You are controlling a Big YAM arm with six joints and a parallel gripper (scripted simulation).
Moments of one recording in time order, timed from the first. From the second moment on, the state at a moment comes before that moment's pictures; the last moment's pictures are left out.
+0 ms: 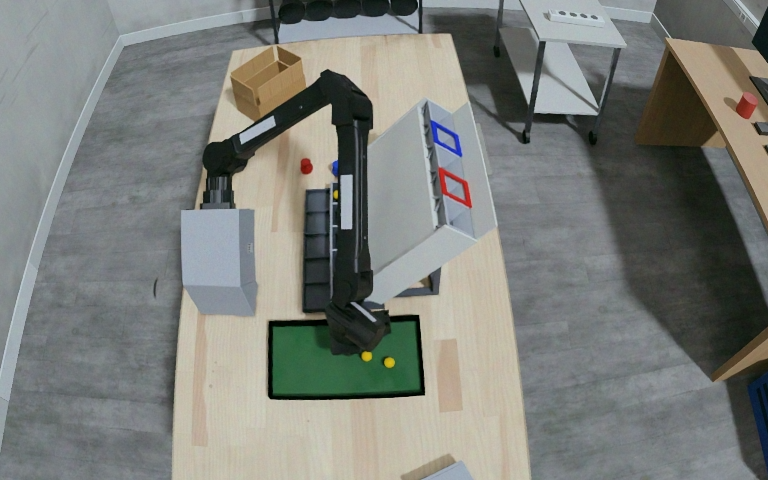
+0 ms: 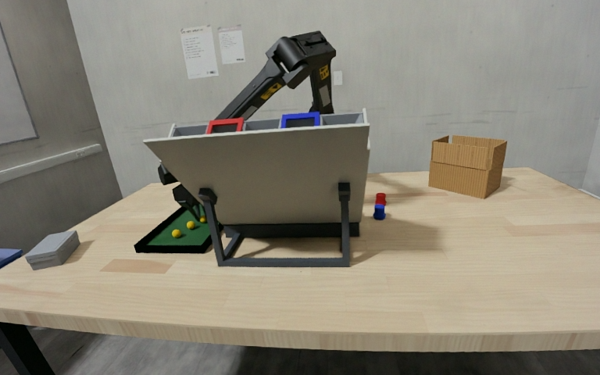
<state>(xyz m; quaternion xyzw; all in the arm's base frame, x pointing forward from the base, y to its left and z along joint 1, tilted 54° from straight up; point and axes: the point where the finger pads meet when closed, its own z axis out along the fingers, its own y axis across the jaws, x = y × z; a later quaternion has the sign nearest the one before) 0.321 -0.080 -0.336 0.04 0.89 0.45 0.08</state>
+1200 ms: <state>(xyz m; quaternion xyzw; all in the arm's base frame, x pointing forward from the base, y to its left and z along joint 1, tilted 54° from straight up) 0.307 -0.088 -0.324 0.05 0.89 0.45 0.05</state>
